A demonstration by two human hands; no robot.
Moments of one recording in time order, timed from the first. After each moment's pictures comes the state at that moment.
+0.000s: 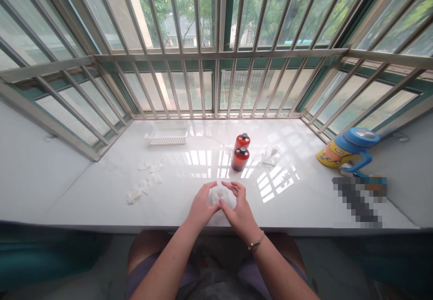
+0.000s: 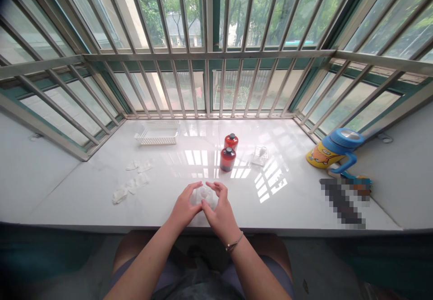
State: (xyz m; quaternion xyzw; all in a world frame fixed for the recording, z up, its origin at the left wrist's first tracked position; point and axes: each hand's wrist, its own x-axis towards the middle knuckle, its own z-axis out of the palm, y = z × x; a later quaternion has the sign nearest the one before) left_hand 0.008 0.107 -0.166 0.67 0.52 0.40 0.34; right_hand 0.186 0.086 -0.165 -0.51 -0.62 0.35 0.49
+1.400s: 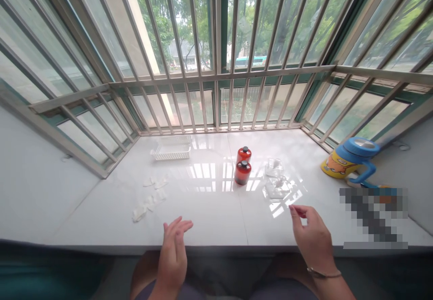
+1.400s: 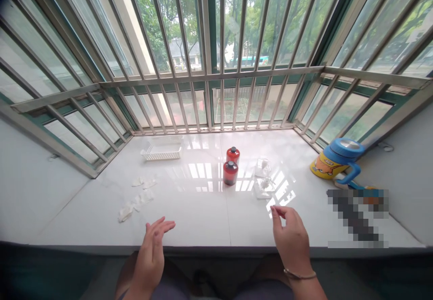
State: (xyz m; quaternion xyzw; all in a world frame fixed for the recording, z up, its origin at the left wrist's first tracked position) left_hand -0.075 0.021 -0.158 0.62 0.65 0.41 0.16; right_hand 0.351 0.074 -0.156 -0.67 -0.59 -0.04 0.45
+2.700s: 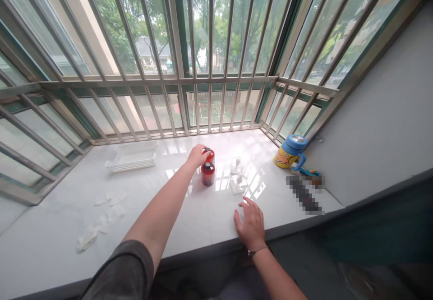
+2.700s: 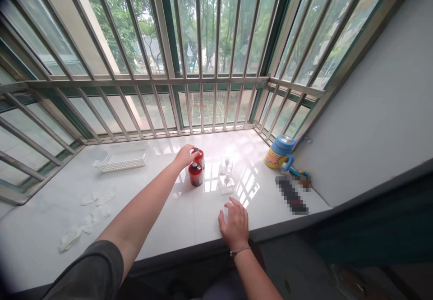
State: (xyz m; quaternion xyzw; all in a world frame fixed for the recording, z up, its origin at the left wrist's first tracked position) left_hand 0.127 0.371 -0.084 0.79 0.50 0.29 0.20; right_hand 0.335 0.079 -0.228 -0.67 -0.64 -0.12 0.36
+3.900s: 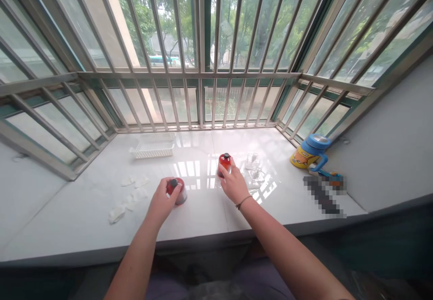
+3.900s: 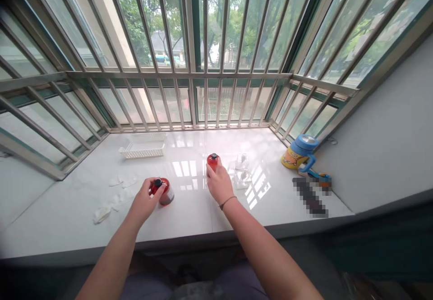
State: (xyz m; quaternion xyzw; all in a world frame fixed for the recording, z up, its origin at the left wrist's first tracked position) left_hand -0.072 0.143 -0.107 0.60 0.66 0.38 0.24; right_hand 0.240 0.188 -0.142 -0.58 -0.77 -0.06 0.26
